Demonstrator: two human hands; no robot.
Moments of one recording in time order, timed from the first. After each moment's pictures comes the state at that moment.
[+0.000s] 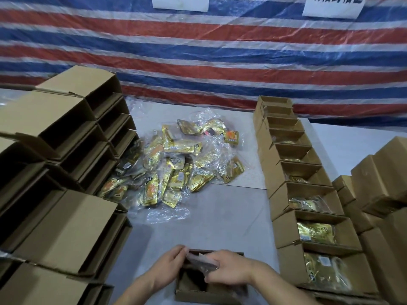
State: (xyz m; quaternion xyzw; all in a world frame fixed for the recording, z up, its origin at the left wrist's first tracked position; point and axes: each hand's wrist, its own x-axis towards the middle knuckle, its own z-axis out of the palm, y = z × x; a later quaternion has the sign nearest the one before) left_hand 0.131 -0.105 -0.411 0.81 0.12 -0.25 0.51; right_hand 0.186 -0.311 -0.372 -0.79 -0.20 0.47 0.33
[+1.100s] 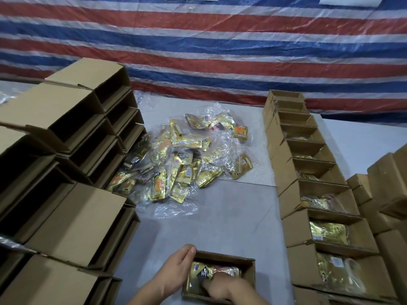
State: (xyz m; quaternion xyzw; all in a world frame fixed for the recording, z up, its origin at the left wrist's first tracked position) left_hand 0.114 -0.105 -0.444 0.81 0.11 -0.18 0.54; right_hand 0.153 -0.272 -0.449 -0.83 -0.06 0.54 0.12
